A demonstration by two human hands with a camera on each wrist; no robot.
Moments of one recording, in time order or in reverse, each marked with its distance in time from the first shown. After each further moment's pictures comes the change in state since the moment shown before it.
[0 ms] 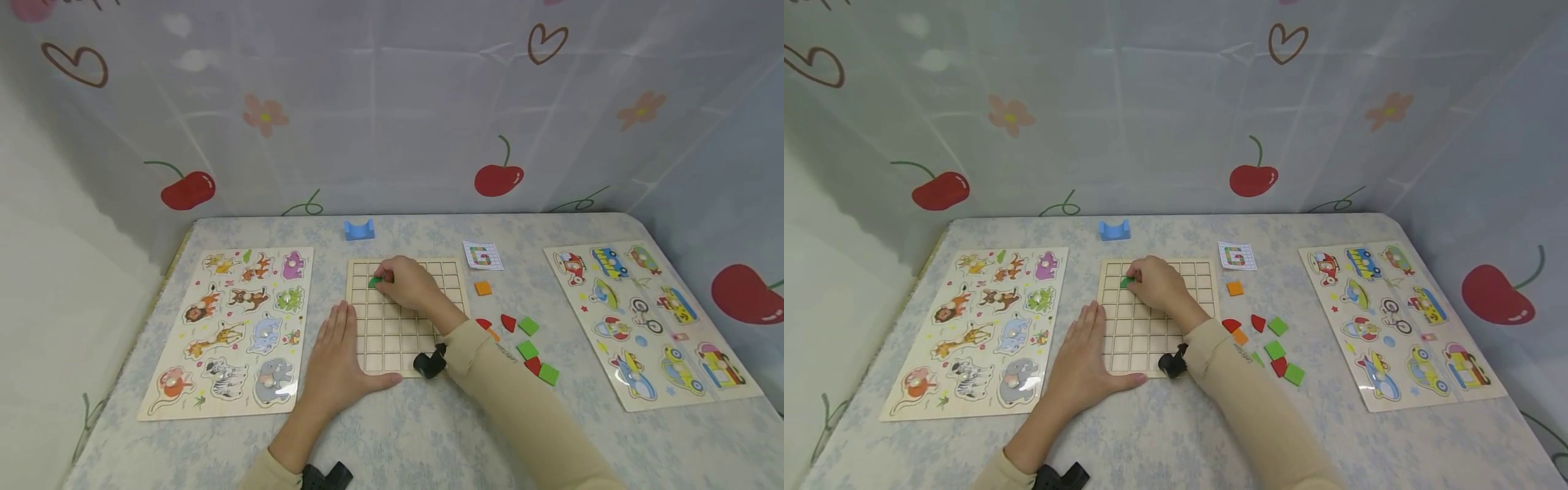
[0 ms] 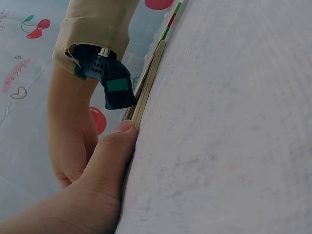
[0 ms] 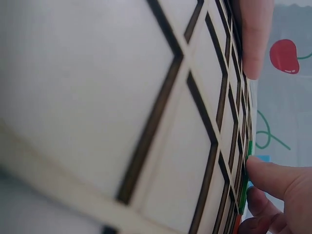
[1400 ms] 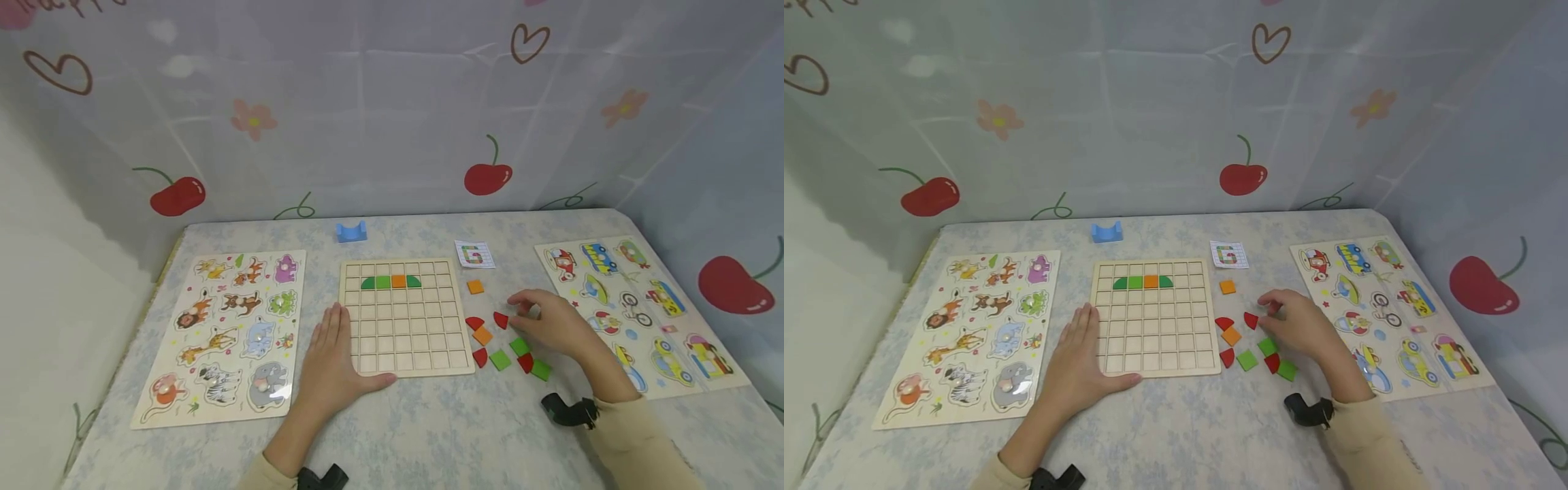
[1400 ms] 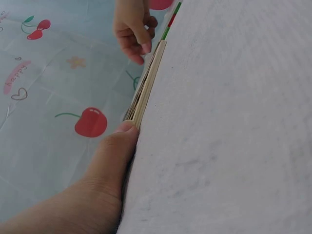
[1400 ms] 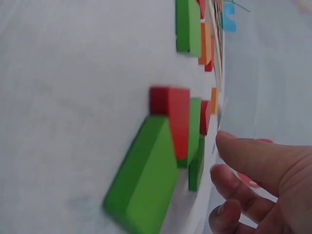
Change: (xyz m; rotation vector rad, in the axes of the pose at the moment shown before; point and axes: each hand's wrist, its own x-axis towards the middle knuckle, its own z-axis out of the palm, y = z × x) left_hand 0.000 0.002 0.001 0.018 -0.017 -0.024; right_hand -0.161 0.139 -0.097 -0.031 0.058 0.220
